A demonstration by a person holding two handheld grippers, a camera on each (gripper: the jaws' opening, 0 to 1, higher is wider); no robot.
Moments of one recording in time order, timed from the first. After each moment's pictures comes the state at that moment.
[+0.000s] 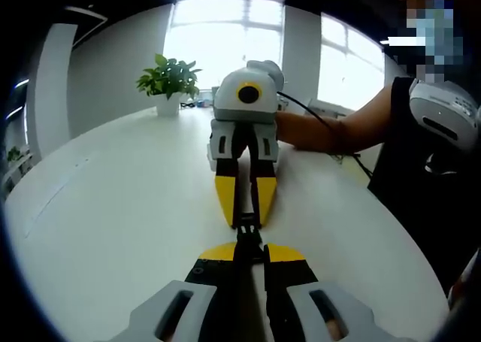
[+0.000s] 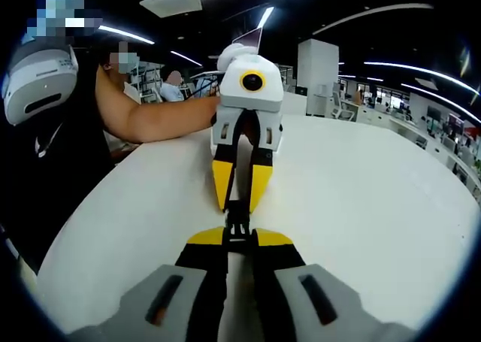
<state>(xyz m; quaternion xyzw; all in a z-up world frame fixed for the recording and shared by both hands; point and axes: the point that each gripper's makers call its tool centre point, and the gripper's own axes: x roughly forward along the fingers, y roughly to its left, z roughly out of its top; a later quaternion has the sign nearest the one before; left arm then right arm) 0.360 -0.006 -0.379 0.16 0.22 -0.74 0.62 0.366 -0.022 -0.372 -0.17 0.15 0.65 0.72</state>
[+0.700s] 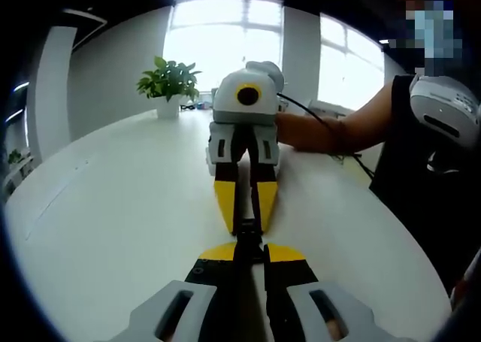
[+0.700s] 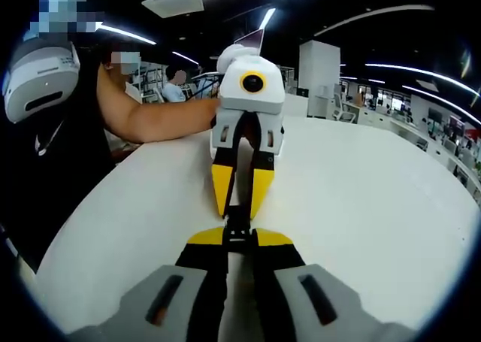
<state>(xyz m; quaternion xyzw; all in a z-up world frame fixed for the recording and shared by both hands) 0.356 -0.011 -0.379 0.16 0.21 -0.74 0.62 0.364 -0.019 -0.372 -0.18 0.14 0.66 0.72</state>
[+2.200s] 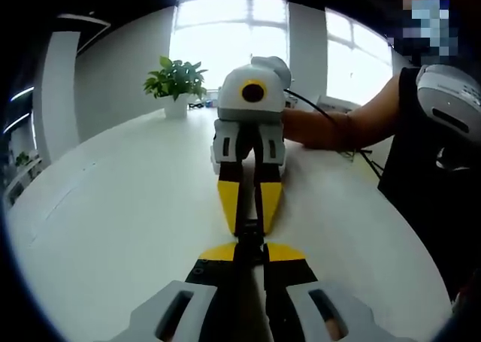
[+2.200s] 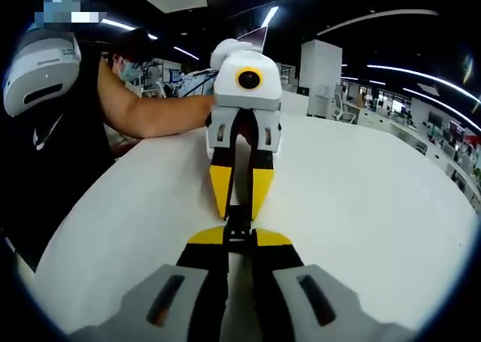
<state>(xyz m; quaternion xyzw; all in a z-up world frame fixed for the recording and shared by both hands) 0.356 -0.011 -0.379 0.18 0.20 -0.72 0.64 0.362 -0.019 -0.373 -0.19 0.14 0.65 0.72</state>
